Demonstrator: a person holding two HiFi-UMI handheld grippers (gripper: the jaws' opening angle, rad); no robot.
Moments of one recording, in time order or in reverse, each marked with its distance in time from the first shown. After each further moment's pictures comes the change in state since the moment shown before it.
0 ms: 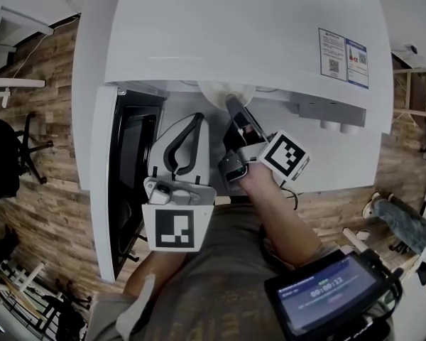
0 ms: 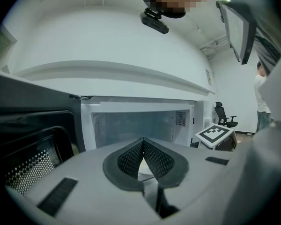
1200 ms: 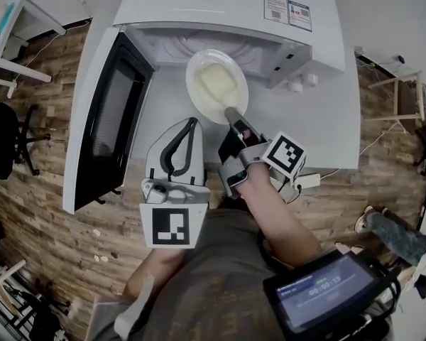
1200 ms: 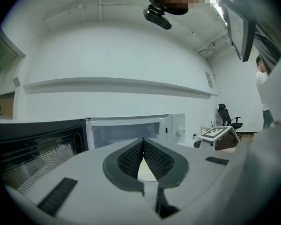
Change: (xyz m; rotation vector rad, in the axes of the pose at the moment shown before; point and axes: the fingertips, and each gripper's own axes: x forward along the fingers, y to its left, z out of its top) left arm -0.091 -0.088 0.015 0.024 -0.087 0.086; right arm -0.122 0.000 -0.023 0.177 0.060 0.007
